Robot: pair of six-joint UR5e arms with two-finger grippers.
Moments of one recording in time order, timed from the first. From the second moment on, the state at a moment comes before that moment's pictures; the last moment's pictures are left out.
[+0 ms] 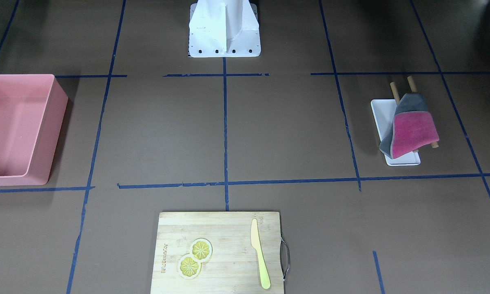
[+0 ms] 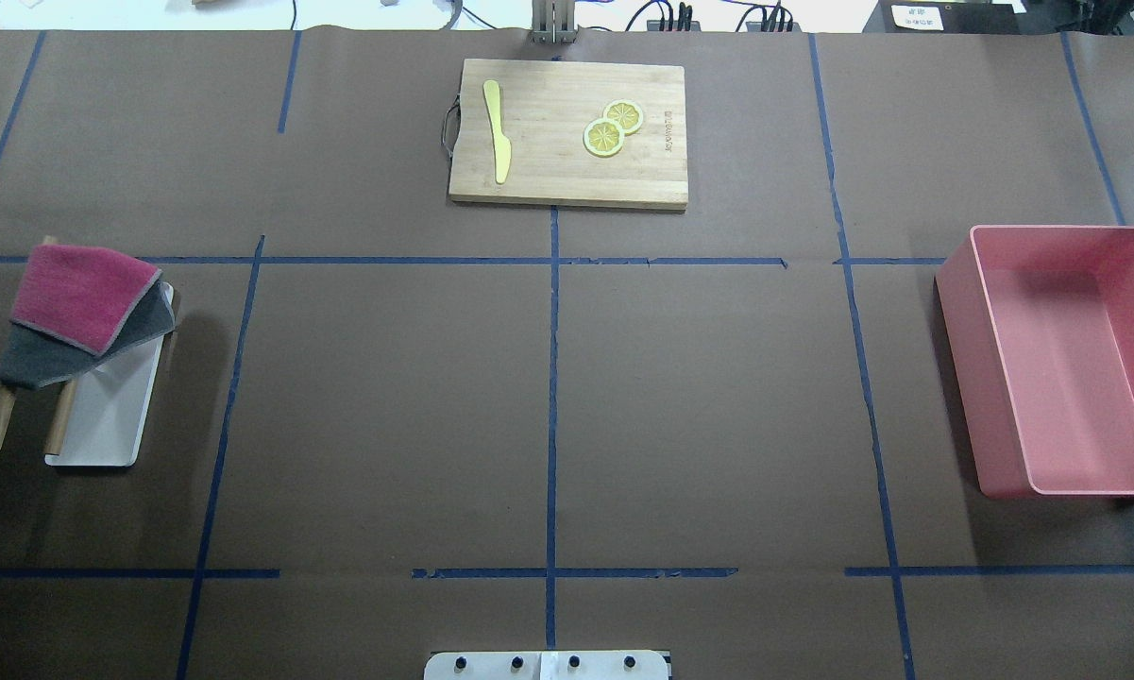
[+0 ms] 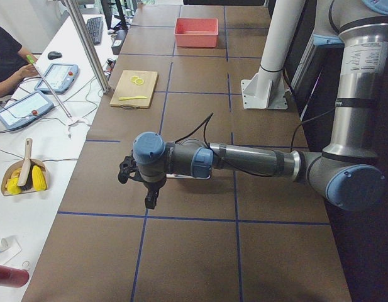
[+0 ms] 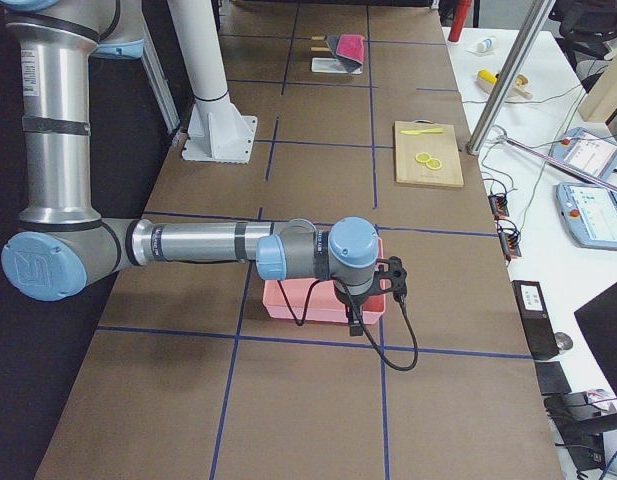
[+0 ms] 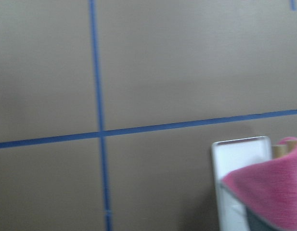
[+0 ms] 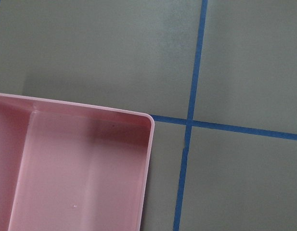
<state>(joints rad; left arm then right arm) -1.48 -1.60 -1.75 -1.61 -2.50 -0.15 1.59 -1.63 1.75 -1.52 2.41 -0.03</state>
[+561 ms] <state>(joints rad) -1.27 -1.54 -1.74 -1.99 -2.49 -0.58 1.59 -1.62 1.75 -1.52 2.42 -0.02</state>
